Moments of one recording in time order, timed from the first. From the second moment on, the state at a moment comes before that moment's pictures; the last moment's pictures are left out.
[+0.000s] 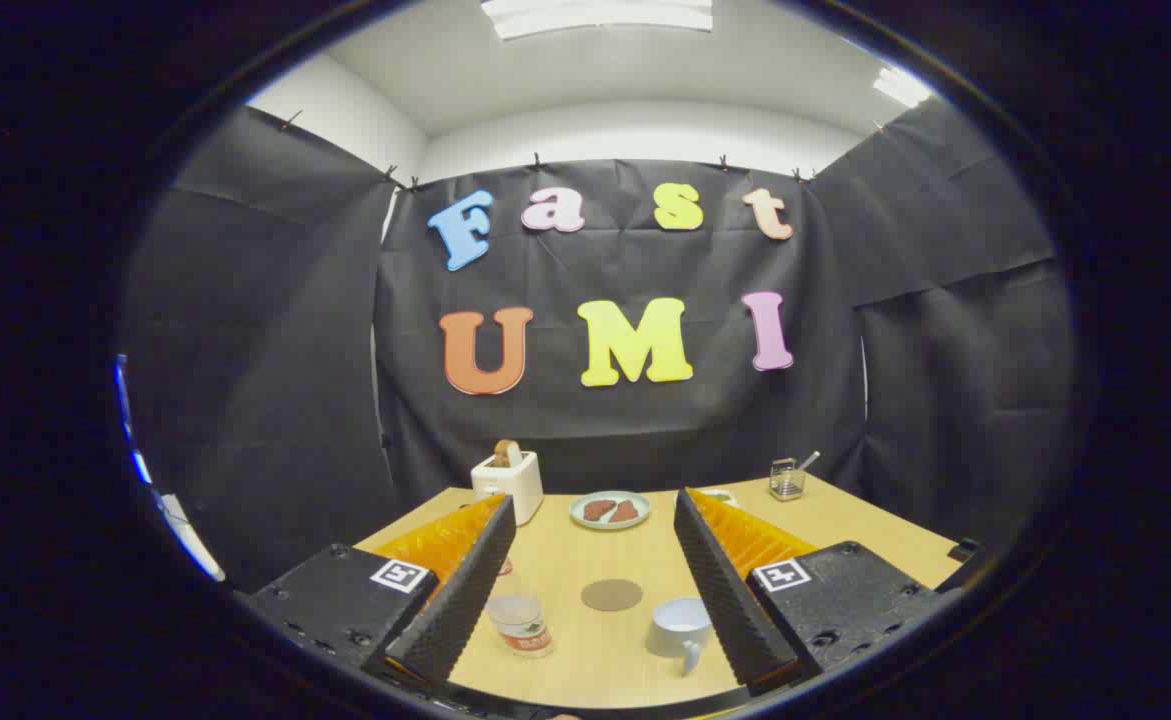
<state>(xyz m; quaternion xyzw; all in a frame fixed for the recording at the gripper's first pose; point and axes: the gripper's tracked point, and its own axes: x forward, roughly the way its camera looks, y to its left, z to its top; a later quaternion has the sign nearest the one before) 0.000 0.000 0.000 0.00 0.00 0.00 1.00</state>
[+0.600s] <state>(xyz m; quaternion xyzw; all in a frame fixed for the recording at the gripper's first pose) -0.018 0.006 -0.004 -0.01 0.01 -0.01 1.00</state>
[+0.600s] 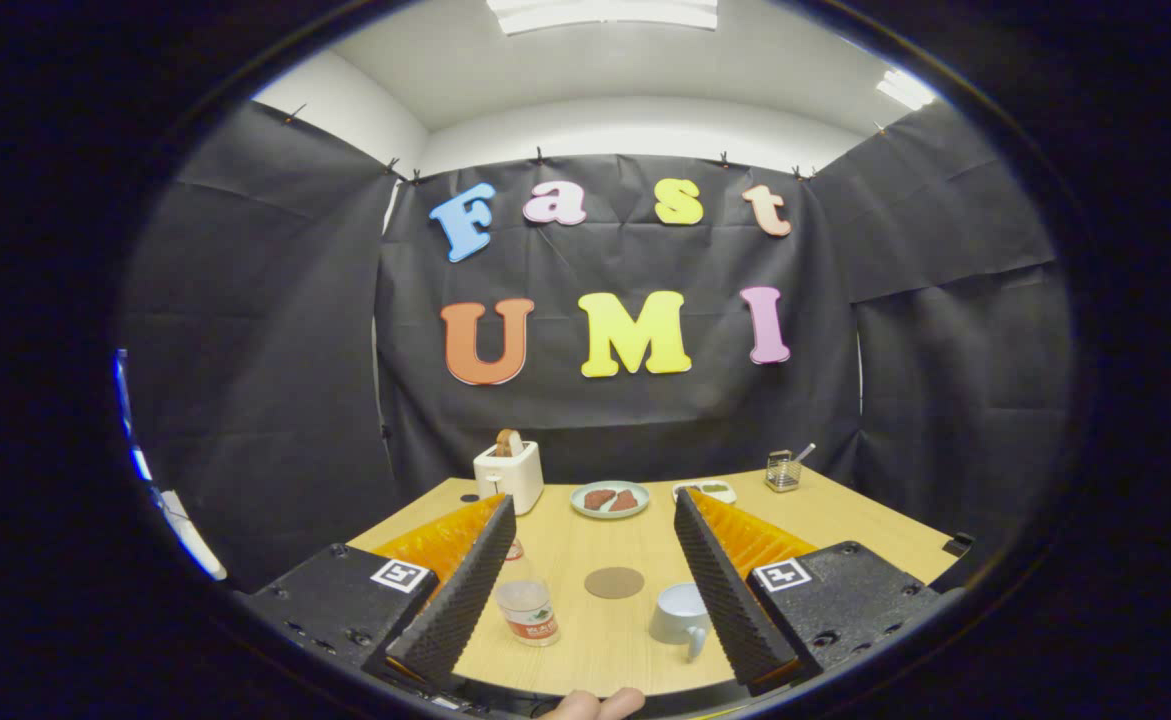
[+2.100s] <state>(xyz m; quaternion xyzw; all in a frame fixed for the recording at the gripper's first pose) 0.103 0.098 -0.203 -0.04 0.04 0.01 1.00</state>
